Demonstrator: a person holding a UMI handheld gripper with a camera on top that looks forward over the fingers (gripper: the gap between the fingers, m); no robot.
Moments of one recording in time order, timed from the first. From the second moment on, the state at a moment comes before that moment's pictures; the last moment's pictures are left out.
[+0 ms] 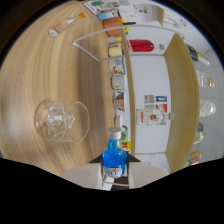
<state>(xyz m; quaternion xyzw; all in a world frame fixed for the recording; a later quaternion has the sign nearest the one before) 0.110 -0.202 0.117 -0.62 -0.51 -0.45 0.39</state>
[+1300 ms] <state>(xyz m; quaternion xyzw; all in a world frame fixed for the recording) 0.254 -0.226 0.041 -0.87 0.01 0.01 0.50</state>
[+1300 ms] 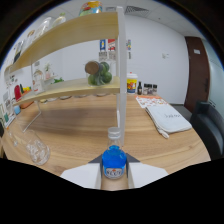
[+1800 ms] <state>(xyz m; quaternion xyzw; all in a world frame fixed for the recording) 0.262 -0.244 0.017 -0.89 0.00 -0.01 0.46</state>
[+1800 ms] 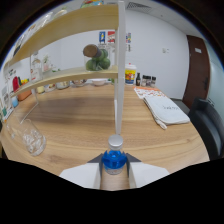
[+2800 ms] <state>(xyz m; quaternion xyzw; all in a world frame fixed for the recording) -0.009 -0.261 0.244 -0.82 0.03 0.02 0.56</state>
